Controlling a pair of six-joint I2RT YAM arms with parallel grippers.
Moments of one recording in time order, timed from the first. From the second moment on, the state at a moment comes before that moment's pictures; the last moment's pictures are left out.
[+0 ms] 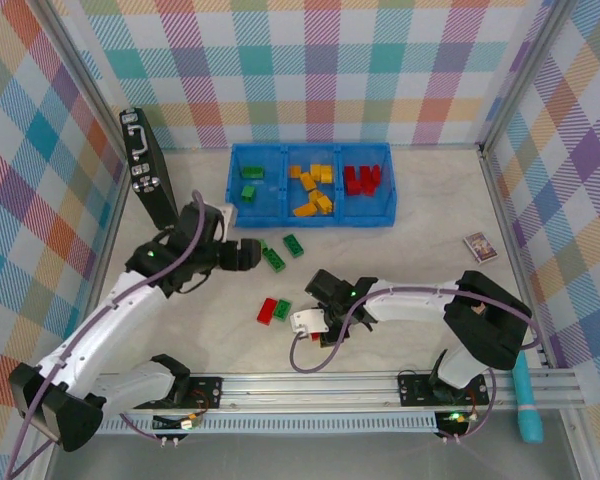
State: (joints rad) left arm -0.51 1.07 1.12 -0.84 0.00 -0.34; right arm 1.02 1.57 0.78 -0.44 -0.17 -0.79
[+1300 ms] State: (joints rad) left arm -0.82 1.36 0.95 -0.67 -0.01 -0.34; right arm 0.31 2.08 1.74 -0.54 0.12 -0.49
